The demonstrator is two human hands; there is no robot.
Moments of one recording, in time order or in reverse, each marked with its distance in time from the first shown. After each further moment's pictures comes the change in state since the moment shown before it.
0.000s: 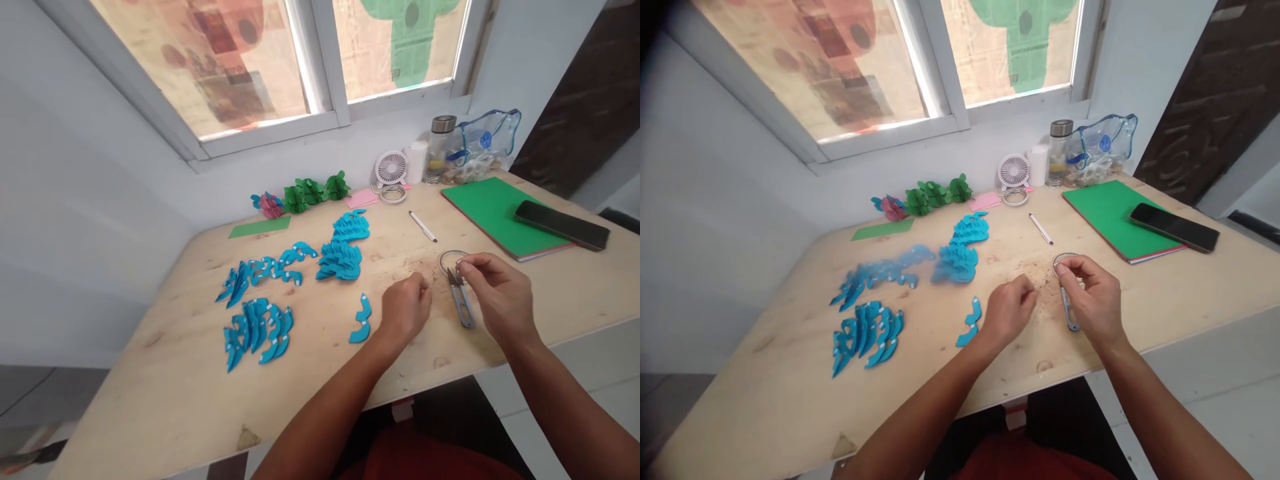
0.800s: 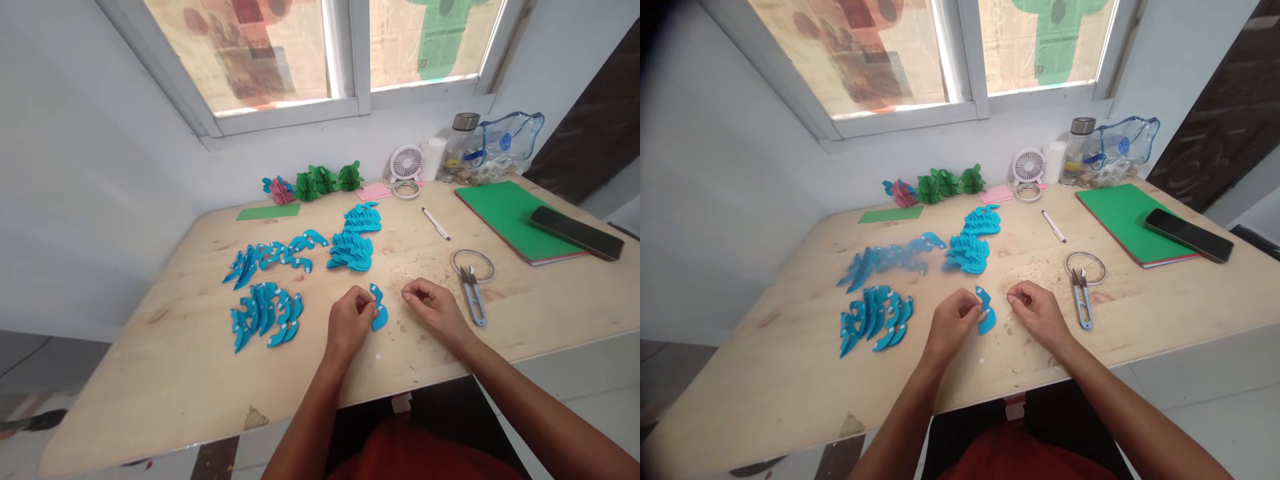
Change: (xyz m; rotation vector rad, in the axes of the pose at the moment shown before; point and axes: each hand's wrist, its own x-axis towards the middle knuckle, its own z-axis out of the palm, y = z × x) left_hand -0.061 -0.078 -0.045 -0.425 0.198 -0.272; right_hand -0.039 0.006 0.067 -0.139 -0.539 -0.046
